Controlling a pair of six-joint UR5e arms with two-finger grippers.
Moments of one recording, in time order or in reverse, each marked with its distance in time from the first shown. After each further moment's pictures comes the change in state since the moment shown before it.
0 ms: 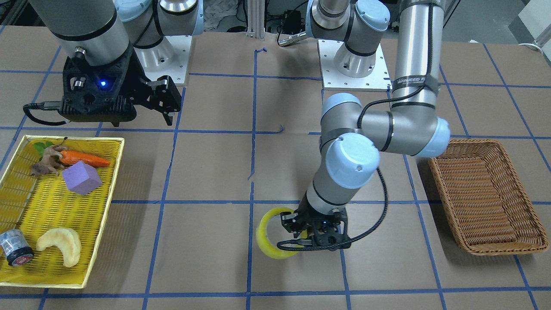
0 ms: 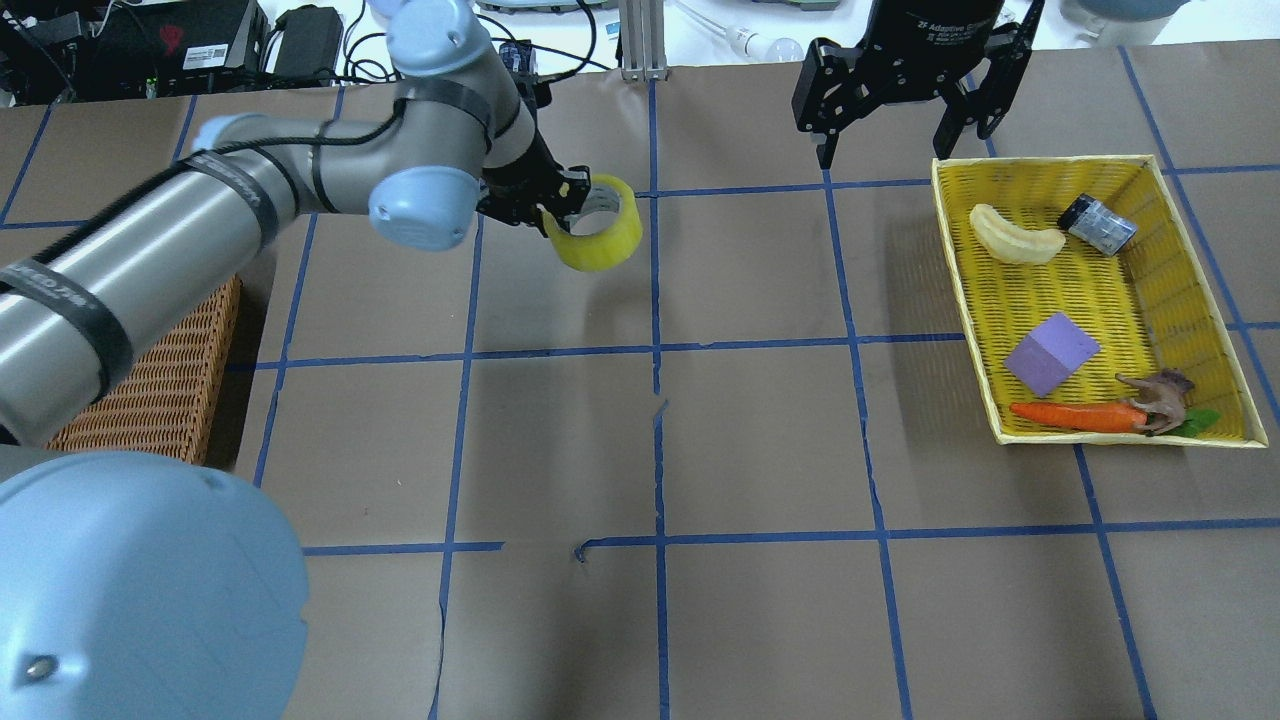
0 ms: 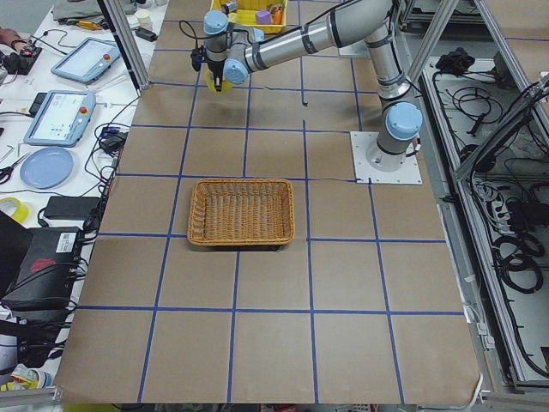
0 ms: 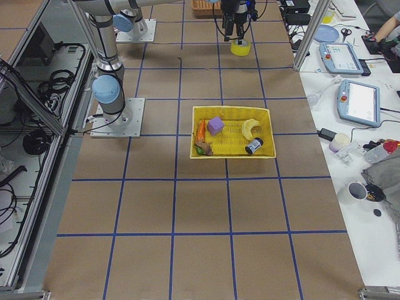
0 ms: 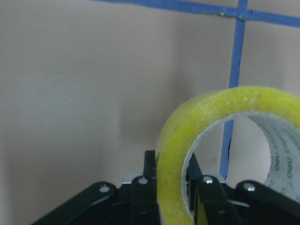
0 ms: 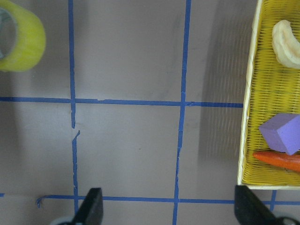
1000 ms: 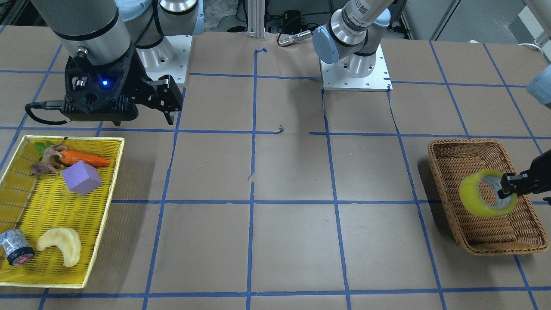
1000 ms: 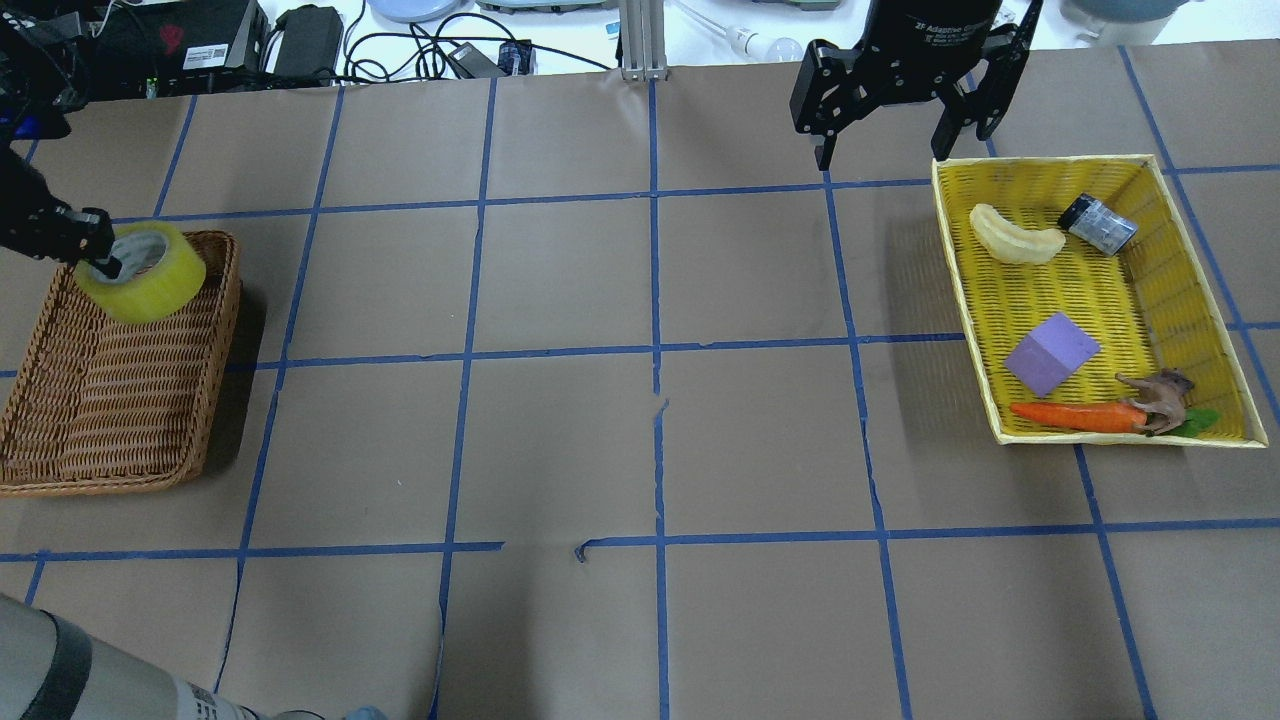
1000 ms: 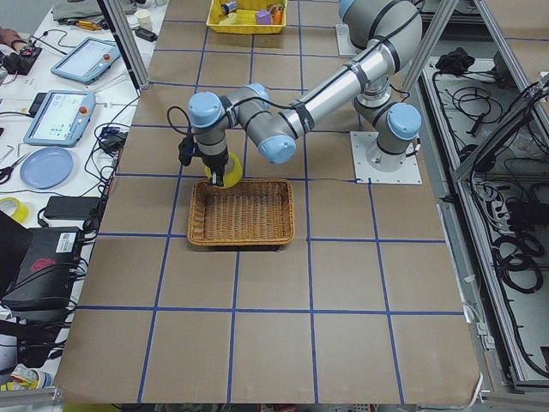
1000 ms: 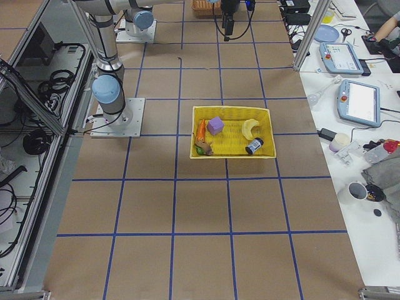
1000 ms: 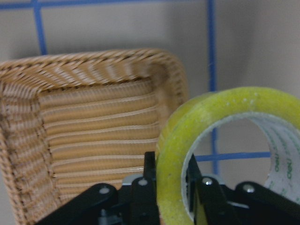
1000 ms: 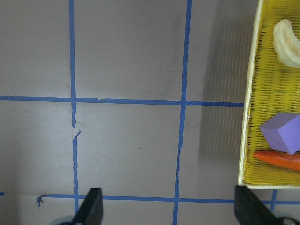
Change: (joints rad) left arm 0.720 0.113 -0.064 -0.174 0.118 0.803; right arm 0.003 0.000 0.004 0.000 0.000 0.001
